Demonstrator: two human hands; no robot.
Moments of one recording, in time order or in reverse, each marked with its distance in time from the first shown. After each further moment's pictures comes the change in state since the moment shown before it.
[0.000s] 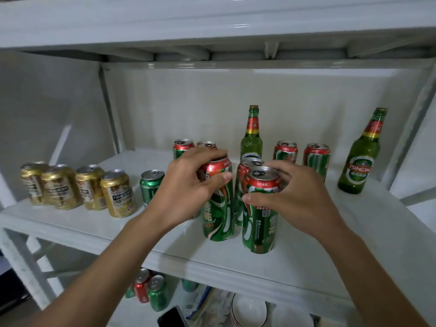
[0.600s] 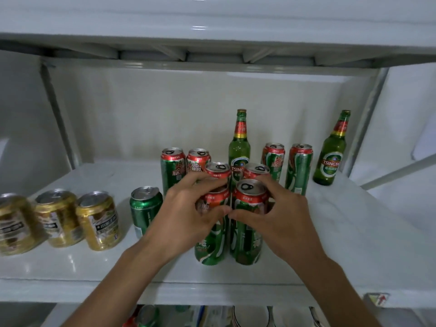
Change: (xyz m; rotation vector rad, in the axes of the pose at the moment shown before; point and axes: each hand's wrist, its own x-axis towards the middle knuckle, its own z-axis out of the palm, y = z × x) left_hand 0.001 -0.067 -0.013 -0.059 -0.181 0.194; right_hand -0.012 -0.029 0.076 -0.151 0.256 0.064
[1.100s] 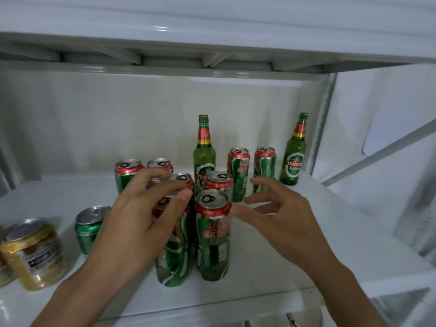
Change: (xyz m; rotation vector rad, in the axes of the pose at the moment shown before) left_hand 0.015 0.011 -0.001 0.095 0.107 0.037; right_hand 0.001 0.016 -0.056 0.068 0.033 0.222
